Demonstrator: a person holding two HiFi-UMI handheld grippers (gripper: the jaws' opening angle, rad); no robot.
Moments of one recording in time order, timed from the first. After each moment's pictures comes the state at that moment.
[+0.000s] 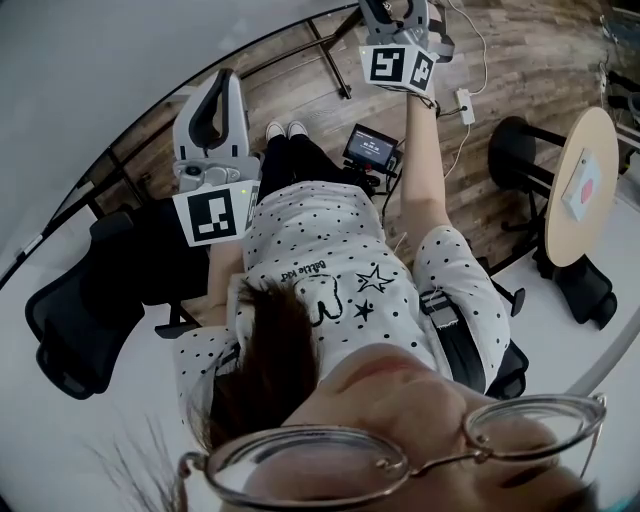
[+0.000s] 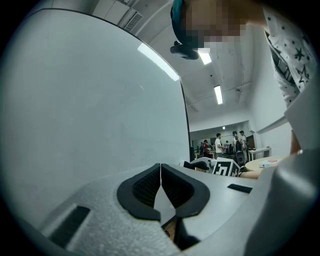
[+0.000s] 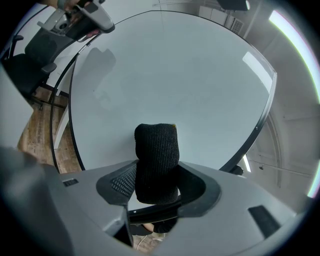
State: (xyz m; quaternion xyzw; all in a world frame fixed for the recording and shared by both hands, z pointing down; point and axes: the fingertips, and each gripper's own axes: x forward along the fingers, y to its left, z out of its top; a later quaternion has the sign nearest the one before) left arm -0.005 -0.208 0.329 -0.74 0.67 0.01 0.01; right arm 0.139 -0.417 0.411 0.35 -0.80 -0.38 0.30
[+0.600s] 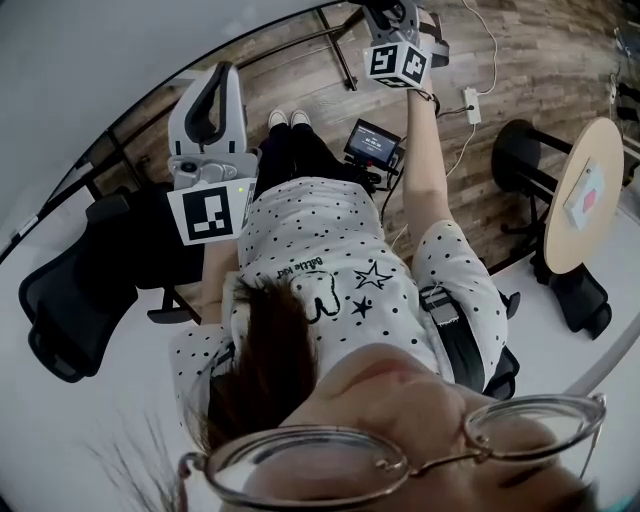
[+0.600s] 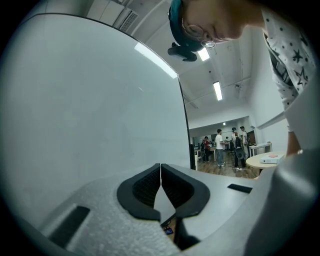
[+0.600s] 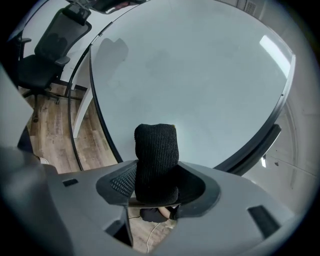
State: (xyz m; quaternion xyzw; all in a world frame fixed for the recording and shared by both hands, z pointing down) left arm -0.004 -0.201 0.330 -0.74 0.67 -0.01 0.01; right arm 0.156 -0.417 0.520 0.30 -0.81 -0.34 0.38
